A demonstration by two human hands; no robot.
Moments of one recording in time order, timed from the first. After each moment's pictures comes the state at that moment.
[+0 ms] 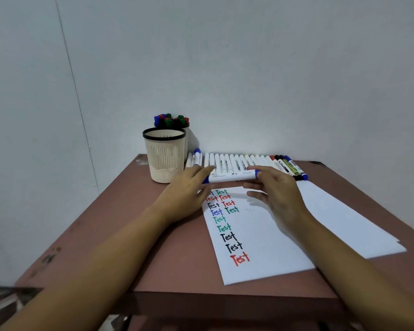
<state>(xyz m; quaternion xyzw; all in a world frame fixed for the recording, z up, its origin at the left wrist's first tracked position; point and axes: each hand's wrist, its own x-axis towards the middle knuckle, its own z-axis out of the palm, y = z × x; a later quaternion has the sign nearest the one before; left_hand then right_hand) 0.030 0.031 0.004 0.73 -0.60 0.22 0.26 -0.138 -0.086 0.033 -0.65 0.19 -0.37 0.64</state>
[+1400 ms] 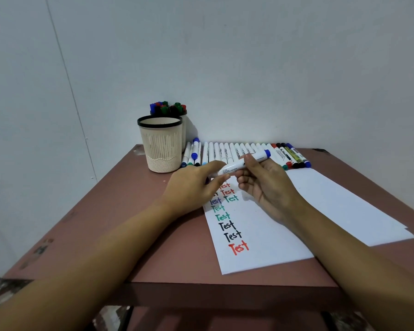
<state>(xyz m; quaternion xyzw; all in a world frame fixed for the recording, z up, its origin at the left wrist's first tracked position) 0.003 0.025 0.007 0.72 -0.57 0.22 0.34 -0.126 -0.084 0.023 -0.58 0.12 -0.30 0.75</state>
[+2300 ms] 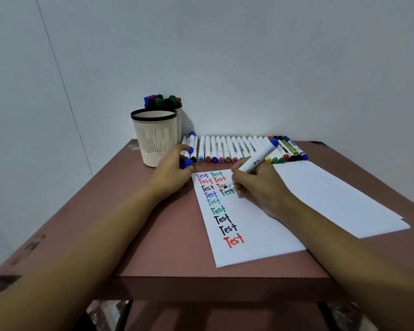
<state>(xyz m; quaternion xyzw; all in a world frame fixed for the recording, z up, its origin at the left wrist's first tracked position) 0.038 0.022 0.005 0.79 -0.43 0.00 0.44 -0.125 -0.083 0.013 -0.71 0.19 -0.28 0.61</state>
